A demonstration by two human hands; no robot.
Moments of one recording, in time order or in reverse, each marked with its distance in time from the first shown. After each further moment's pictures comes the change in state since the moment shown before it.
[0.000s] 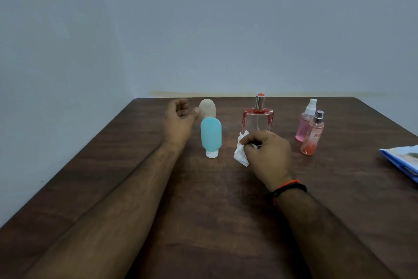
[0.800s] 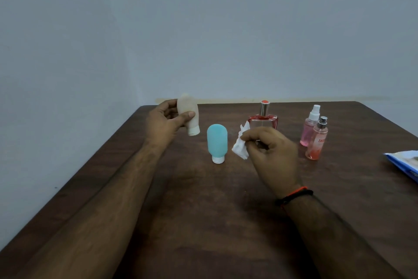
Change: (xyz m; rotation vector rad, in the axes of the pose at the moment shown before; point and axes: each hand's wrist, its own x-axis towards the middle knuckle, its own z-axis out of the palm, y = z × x) left_hand 0.005 0.029 -0.054 -0.080 -0.099 0.065; right_hand -0.002 -0.008 -0.004 0.114 0.146 -0.330
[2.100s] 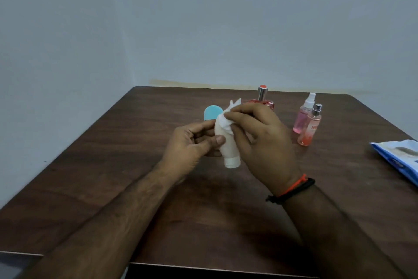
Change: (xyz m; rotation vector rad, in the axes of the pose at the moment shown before) left_hand -0.111 0.018 0.024 -0.287 -0.428 -0.138; right_hand -0.008 -0.042 -0.016 -0.172 -0.086 -0.321
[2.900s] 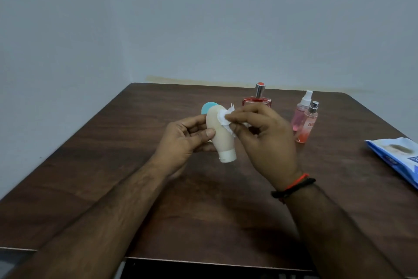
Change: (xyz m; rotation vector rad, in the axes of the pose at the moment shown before) left_hand 0.004 -0.006 -0.005 -0.172 0.003 -0.012; right_hand -0.002 0.005 -0.003 0.223 -0.020 0.210
